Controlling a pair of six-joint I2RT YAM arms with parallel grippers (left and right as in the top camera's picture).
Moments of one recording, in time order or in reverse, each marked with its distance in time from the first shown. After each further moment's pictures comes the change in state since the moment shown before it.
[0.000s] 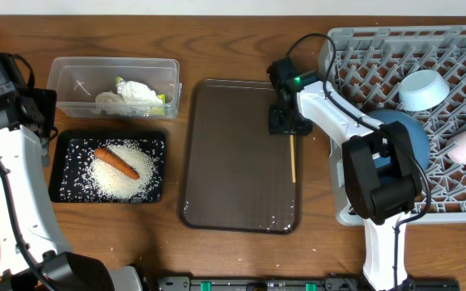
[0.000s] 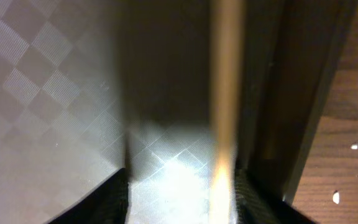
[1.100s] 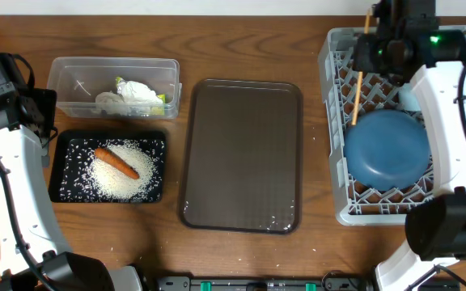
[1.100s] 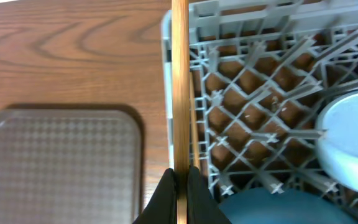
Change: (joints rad) left arm 0.000 0.000 0.000 0.000 0.000 0.000; right arm -0.375 -0.338 0.238 -0.096 -0.068 -0.316
